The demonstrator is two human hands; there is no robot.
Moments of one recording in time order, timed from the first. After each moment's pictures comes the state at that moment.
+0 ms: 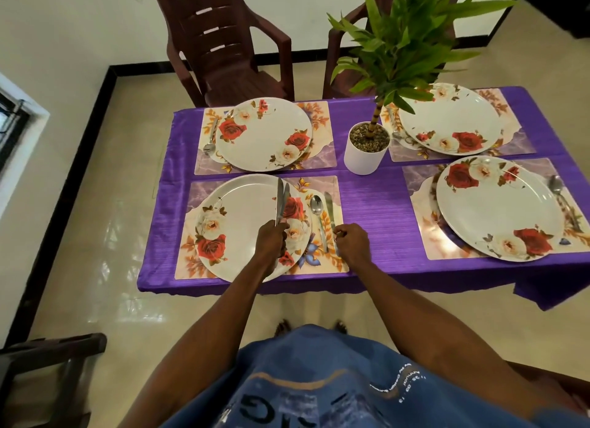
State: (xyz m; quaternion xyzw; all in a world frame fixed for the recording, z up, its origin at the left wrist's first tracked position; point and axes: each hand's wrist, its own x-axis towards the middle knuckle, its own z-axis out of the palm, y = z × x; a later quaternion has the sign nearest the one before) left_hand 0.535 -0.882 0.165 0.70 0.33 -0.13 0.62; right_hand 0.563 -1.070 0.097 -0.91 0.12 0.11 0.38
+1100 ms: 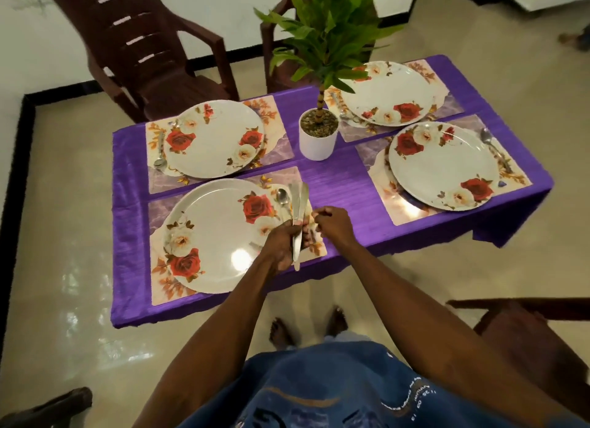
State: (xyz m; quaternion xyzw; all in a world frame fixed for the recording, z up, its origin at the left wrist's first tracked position) left_hand 0.531 -0.934 0.158 0.50 0.23 -0.31 0.77; right_hand 0.550 -1.076 0.139 -0.77 0.25 0.10 0.57
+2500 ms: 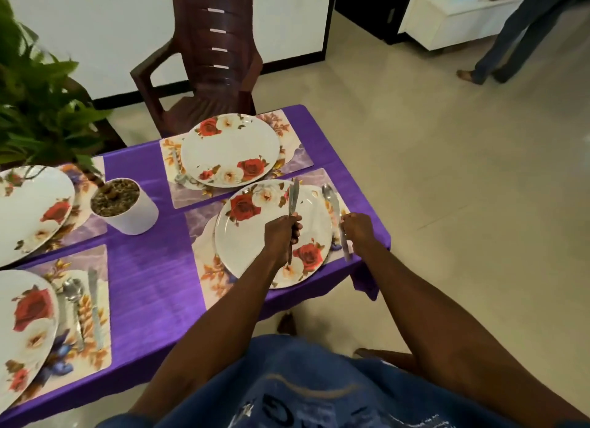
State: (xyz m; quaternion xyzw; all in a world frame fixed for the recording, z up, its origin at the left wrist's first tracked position) left_hand 0.660 -1.434 0.156 0.60 0.23 -0.22 0.73; right_hand 0.641 -1.613 0.151 -0.75 0.38 0.07 0.54
